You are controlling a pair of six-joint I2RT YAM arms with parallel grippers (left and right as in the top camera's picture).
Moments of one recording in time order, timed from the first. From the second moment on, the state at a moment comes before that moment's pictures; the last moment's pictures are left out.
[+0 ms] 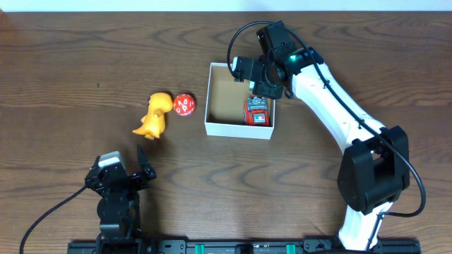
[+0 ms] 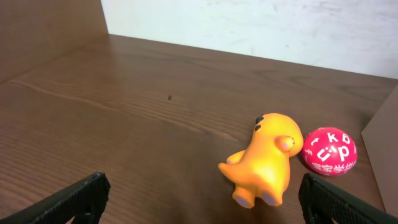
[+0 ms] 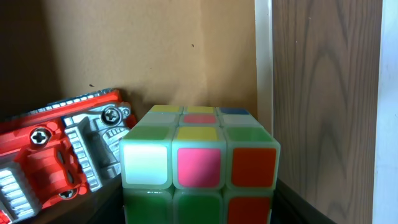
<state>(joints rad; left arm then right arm) -0.02 0.02 0.10 -0.32 -0.27 -0.12 0.43 1.99 1.67 -0.80 -0.03 -0.95</state>
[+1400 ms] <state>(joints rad) -0.02 0.02 0.10 -0.32 -0.27 -0.12 0.51 1.99 1.67 -0.64 -0.05 -0.61</state>
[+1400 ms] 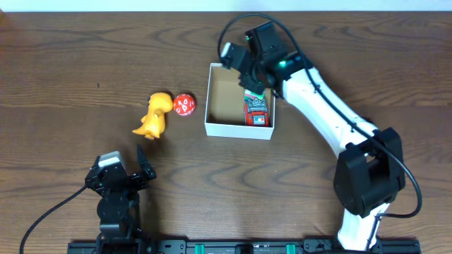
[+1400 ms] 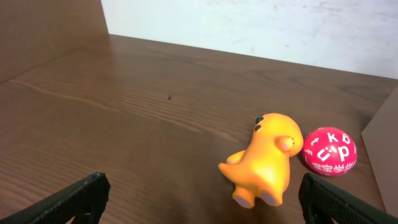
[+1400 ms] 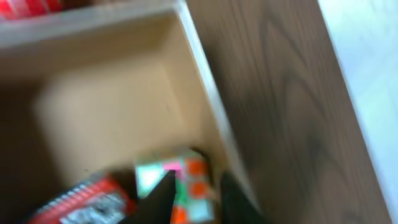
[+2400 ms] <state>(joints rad) -0.02 0.02 0.10 -0.32 -0.27 -0.12 0.55 2.15 1.67 -0.58 -0.03 -0.35</state>
